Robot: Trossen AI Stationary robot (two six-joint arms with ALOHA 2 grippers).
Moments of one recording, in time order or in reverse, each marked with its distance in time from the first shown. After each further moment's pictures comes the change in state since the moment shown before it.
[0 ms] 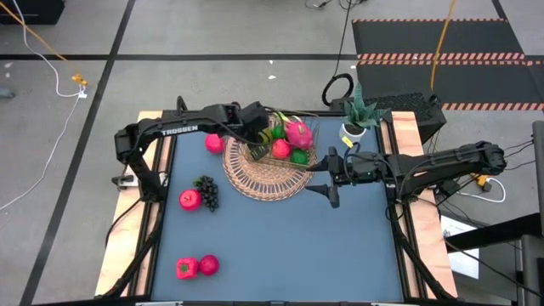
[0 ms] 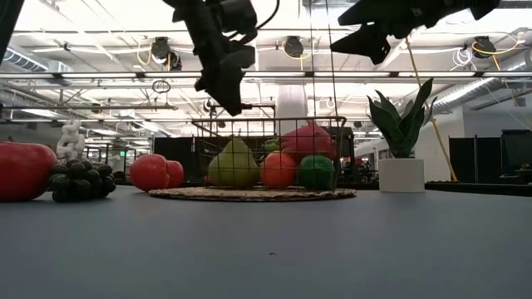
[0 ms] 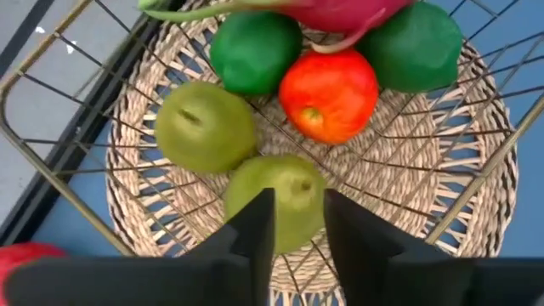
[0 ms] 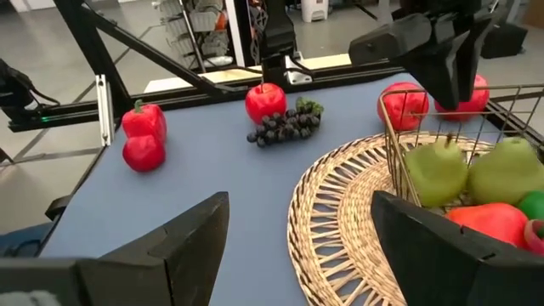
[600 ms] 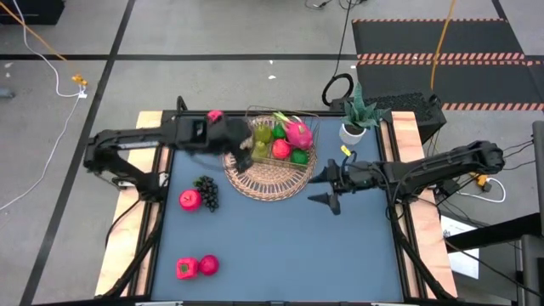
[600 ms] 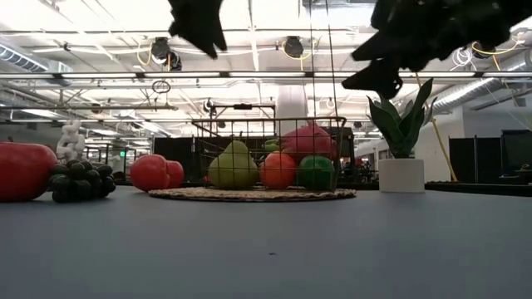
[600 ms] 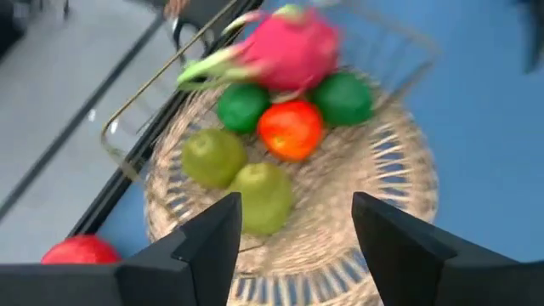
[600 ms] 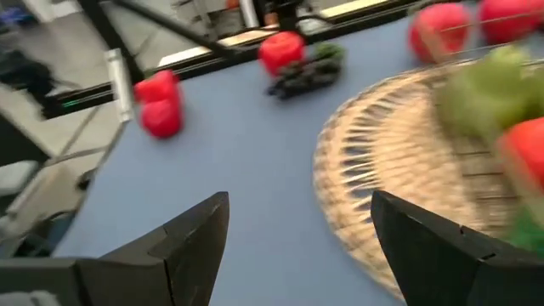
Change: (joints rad) left arm -0.263 -0.289 -0.048 -0.053 -0.244 -0.108; right arm 0.031 0.027 -0.181 0.155 -0.060 0.140
